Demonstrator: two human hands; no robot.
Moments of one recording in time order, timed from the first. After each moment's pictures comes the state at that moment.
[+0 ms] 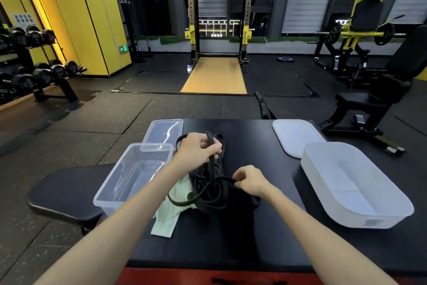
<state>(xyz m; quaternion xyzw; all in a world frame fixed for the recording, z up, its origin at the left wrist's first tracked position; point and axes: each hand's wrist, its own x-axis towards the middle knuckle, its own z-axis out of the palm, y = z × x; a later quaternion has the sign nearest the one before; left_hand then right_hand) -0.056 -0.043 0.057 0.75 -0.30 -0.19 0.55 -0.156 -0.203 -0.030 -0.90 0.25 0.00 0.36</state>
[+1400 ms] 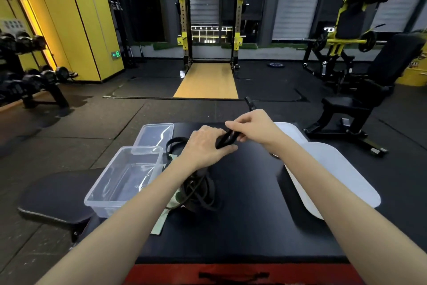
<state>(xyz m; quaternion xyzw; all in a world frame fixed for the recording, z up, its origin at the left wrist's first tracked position) -0.089 -0.076 0.083 0.82 -0.50 0.07 0.26 -0.191 -0.206 0.128 -0.83 0.18 -0.19 0.50</state>
